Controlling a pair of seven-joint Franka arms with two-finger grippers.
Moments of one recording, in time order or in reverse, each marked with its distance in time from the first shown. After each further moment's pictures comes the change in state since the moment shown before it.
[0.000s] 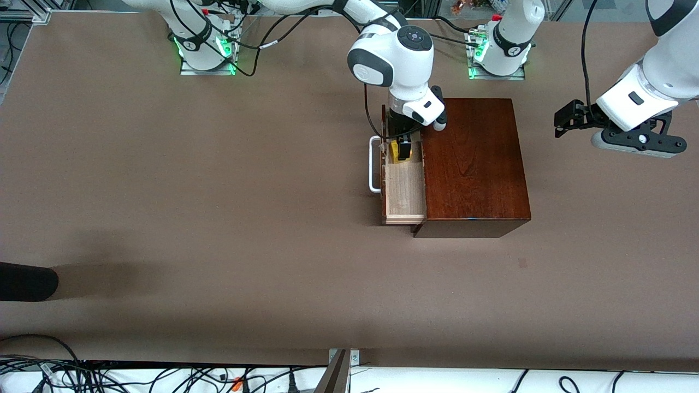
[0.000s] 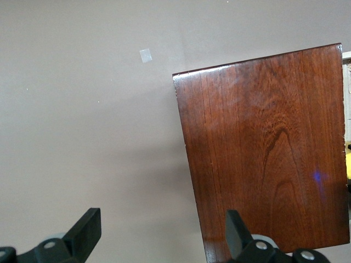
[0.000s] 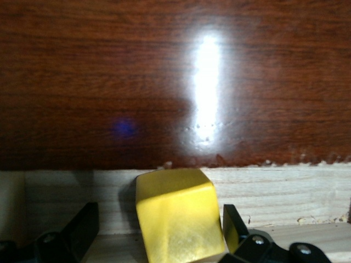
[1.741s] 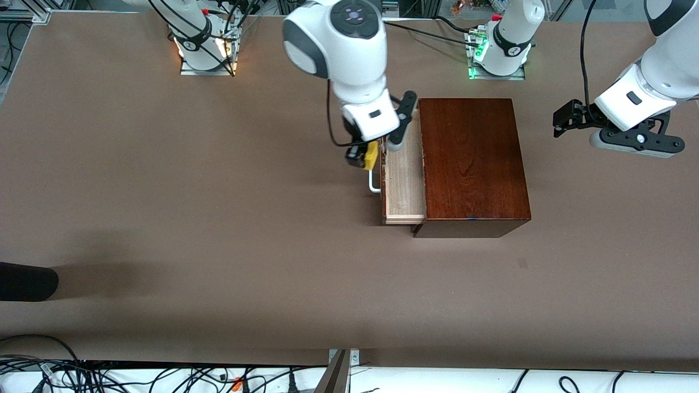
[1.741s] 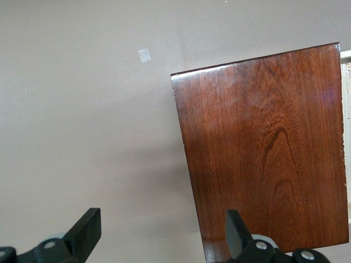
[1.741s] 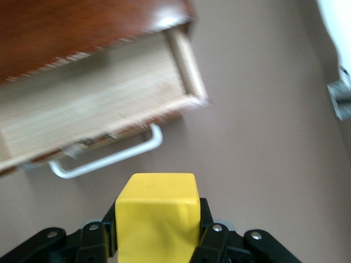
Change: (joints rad) left arm -0.004 0.000 0.000 0.000 0.000 0.000 0.000; right arm -0.254 -0.171 -0.017 0.191 0.167 -0.345 0.068
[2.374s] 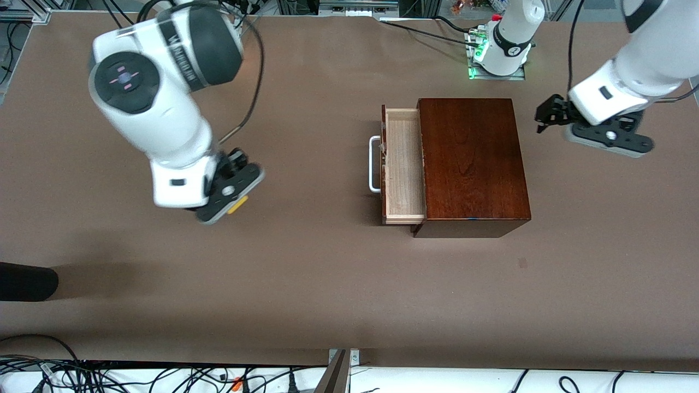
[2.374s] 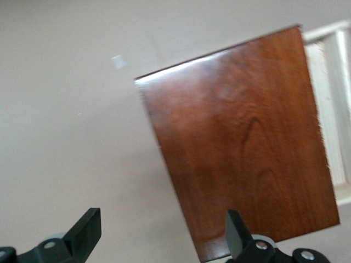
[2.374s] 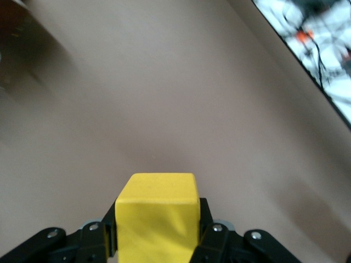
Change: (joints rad) left arm -0.030 0.011 -0.073 0.000 -0.003 0.000 0.059; right arm -0.341 -0.087 -0.059 -0.009 0.033 -0.206 0.006
